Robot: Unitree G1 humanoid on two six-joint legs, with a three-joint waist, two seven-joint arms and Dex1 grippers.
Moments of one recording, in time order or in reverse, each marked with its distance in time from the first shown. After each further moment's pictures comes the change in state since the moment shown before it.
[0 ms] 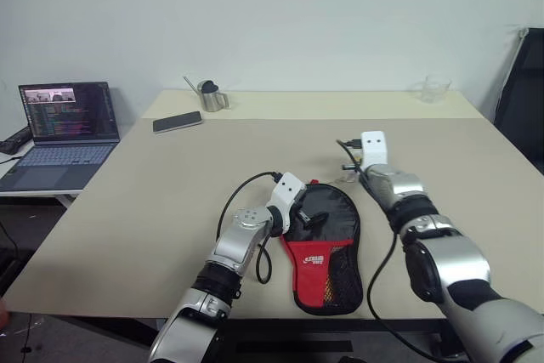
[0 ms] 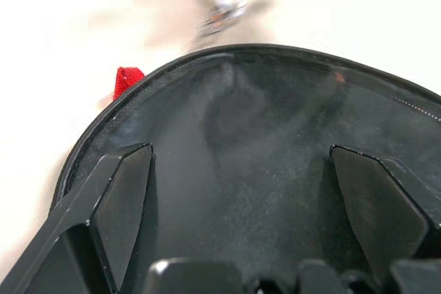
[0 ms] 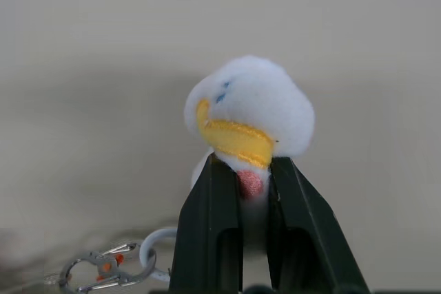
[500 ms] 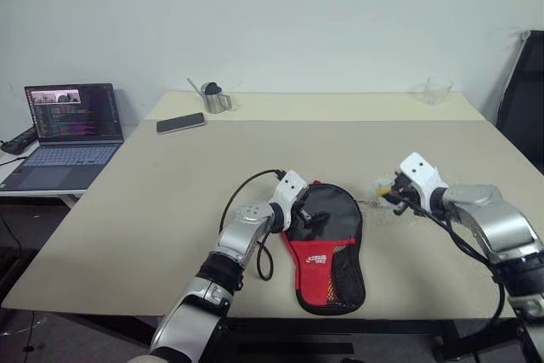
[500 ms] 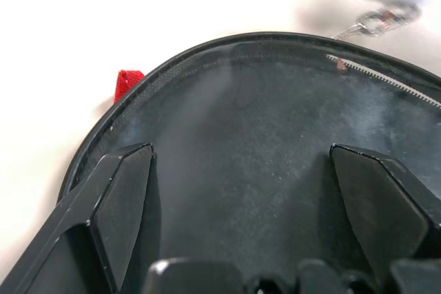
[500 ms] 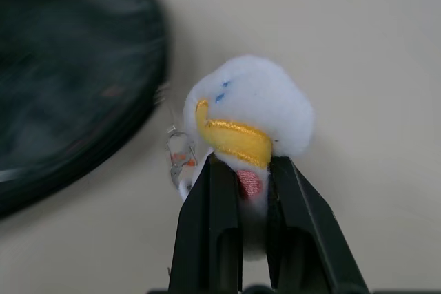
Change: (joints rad) left arm -0.081 -0.004 -0.004 0.147 0.017 -0.064 -0.037; right arm 0.488 -0.491 0.206 -0.859 0.060 0.142 0.707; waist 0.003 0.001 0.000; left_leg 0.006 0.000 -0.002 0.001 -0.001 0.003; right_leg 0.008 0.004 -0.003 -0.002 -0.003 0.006
